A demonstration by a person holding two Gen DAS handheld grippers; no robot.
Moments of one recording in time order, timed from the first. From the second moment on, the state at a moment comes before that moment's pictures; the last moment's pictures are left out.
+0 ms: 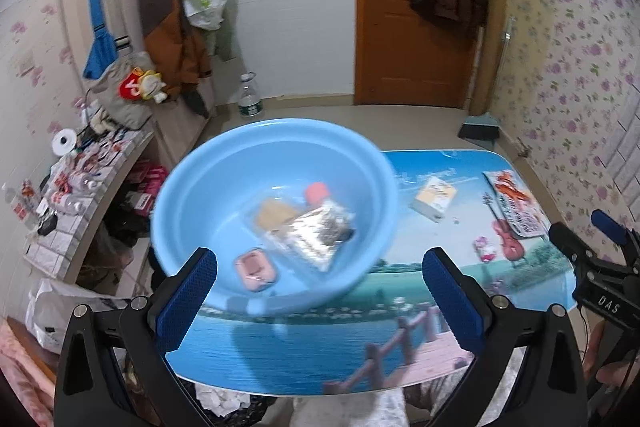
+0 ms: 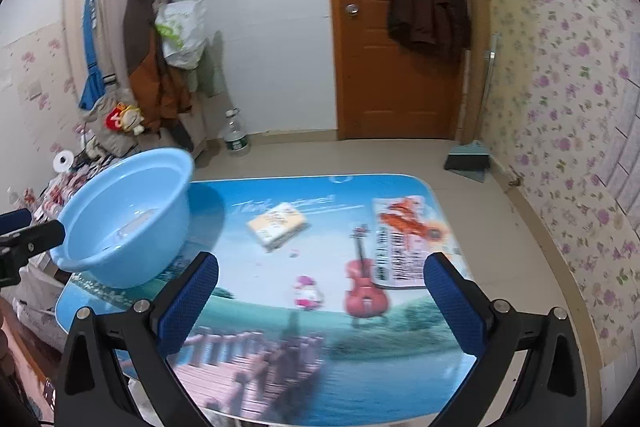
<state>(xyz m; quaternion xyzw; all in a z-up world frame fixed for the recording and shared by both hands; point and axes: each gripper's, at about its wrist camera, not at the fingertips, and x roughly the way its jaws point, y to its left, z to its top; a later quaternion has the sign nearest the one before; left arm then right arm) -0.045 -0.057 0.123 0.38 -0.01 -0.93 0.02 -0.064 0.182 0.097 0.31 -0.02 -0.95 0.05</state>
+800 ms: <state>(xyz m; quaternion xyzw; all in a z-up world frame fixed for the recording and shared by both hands) -0.102 0.053 0.091 0.40 -0.07 -0.91 -0.06 -0.070 0.246 0.059 0.32 -0.02 -0.95 0.05</state>
